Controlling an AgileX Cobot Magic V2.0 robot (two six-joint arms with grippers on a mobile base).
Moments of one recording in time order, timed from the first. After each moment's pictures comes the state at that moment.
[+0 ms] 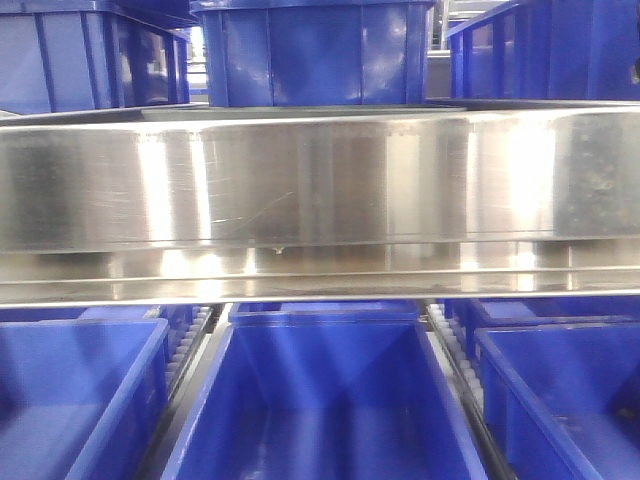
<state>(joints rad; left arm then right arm) -0.48 1.48 -1.81 0.19 0.98 -0.35 0.53 1.52 -1.90 -0.25 1.12 0.40</state>
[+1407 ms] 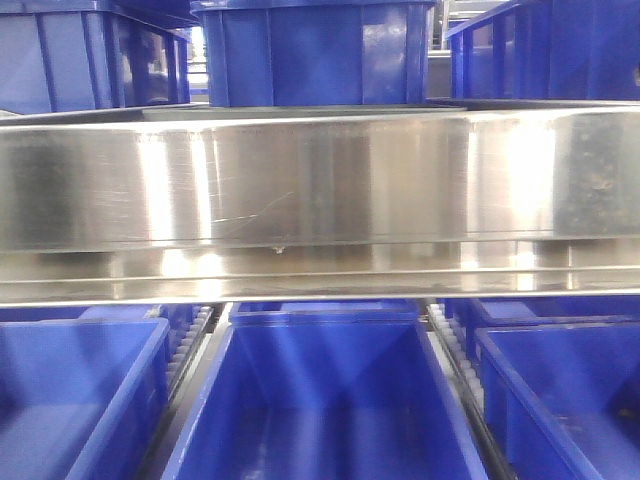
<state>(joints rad) -0.48 1.48 -1.81 0.19 0.98 -0.35 0.53 1.52 -1.90 -0.26 1.08 0.40</state>
